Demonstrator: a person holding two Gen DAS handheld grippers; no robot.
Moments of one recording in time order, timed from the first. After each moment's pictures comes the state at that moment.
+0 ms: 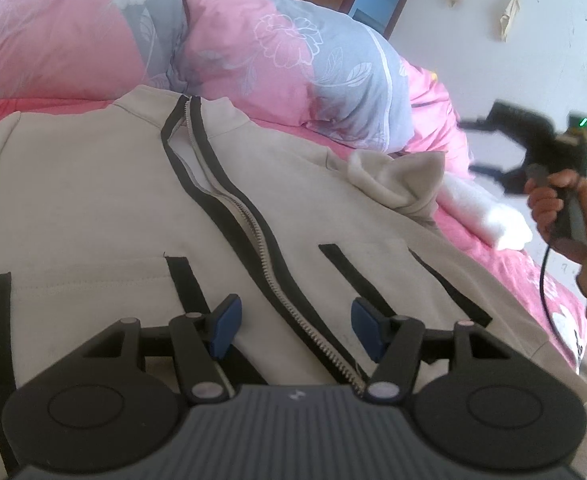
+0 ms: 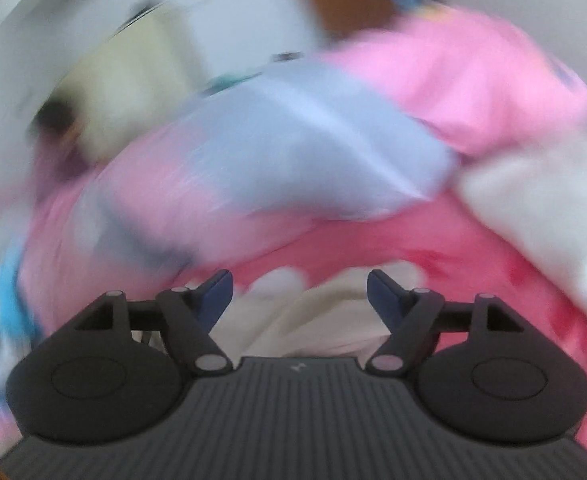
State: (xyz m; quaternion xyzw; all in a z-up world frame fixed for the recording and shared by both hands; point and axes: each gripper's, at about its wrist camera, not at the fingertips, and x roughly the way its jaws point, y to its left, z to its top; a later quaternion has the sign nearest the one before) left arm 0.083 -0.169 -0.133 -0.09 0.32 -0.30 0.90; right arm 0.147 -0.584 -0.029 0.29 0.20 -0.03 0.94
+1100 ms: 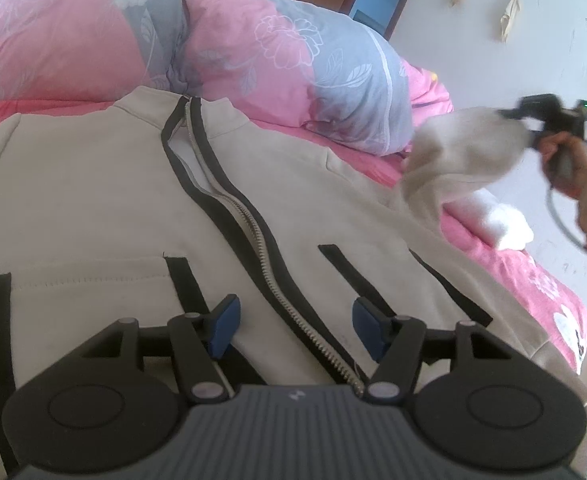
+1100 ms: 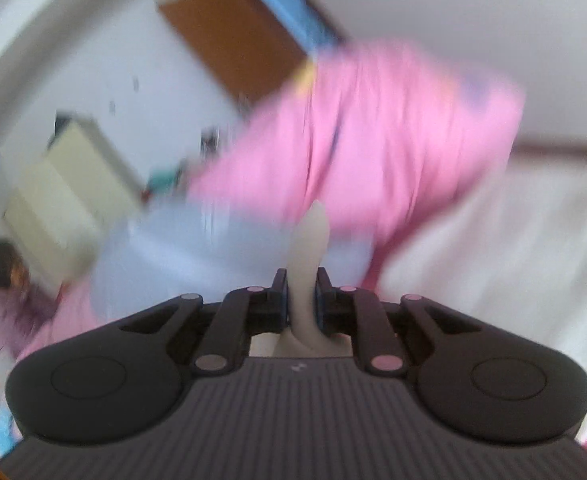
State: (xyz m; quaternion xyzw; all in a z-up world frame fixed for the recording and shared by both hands) left arm 0.084 -0.169 -0.133 -0.09 0.32 -0.30 0.90; right arm 0.174 -0.690 0.016 0.34 0.08 -0.14 0.93
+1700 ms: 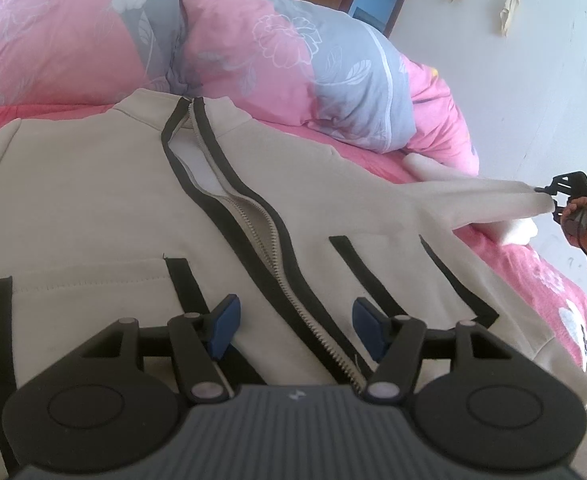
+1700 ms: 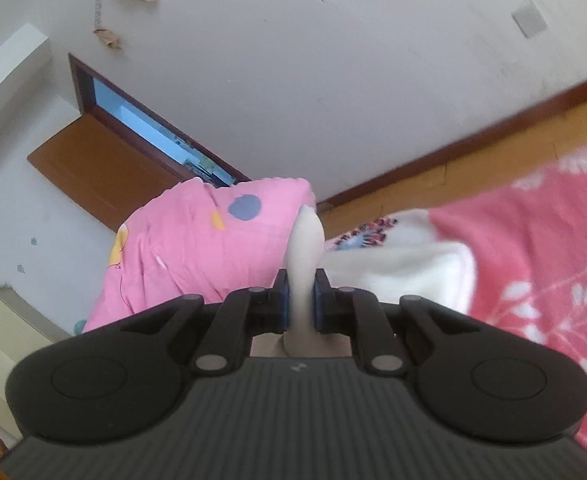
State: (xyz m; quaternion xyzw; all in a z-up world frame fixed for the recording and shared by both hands) left arm 0.083 -0.170 -0.135 -0.07 0.32 -0.29 0.90; right arm 0.071 -0.816 -0.072 0.49 0.01 -0.29 0.82
